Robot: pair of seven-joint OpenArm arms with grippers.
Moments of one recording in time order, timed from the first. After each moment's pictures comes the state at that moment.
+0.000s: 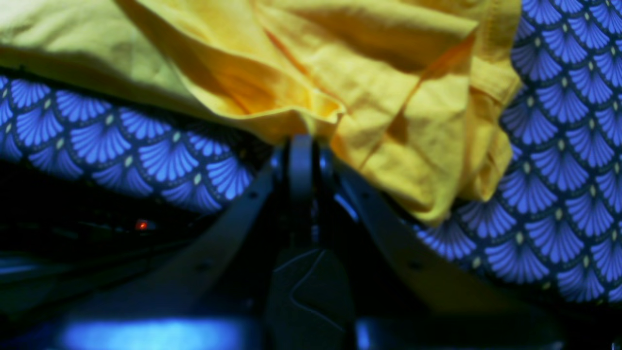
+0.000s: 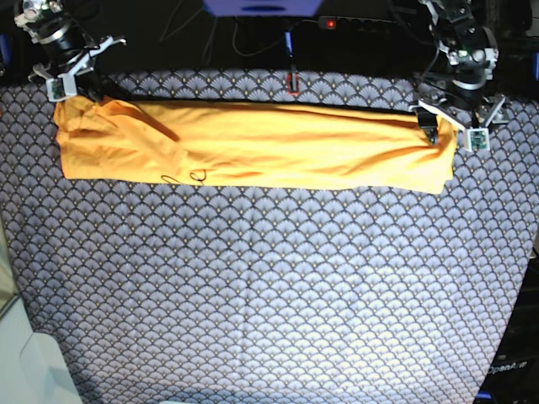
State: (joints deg) left arm 21.8 3.0 -33.2 102.7 5.3 -21.0 25.0; right arm -38.2 8.1 31.4 98.3 6.2 40.1 -10.0
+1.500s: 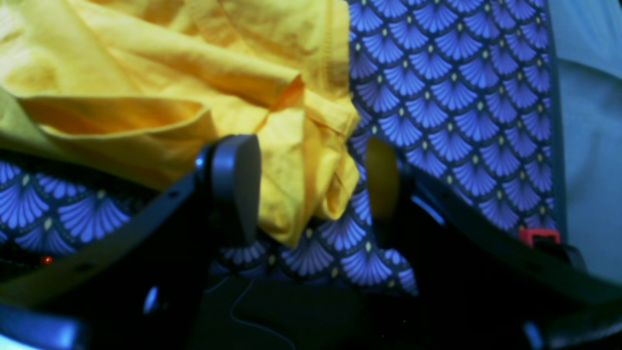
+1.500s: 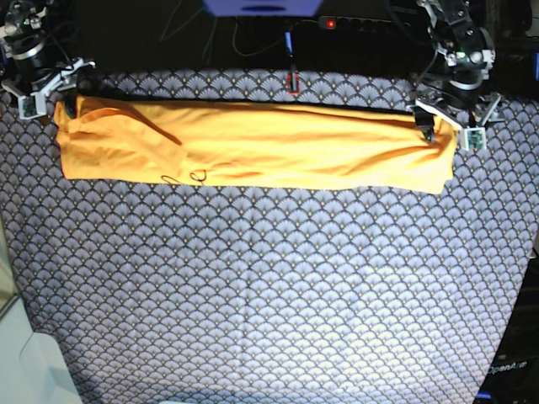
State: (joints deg) left arm 21.0 3.2 -33.2 100.2 4.9 -21.0 24.8; right arm -32.3 7.9 40.4 98.3 -0.4 40.1 -10.2
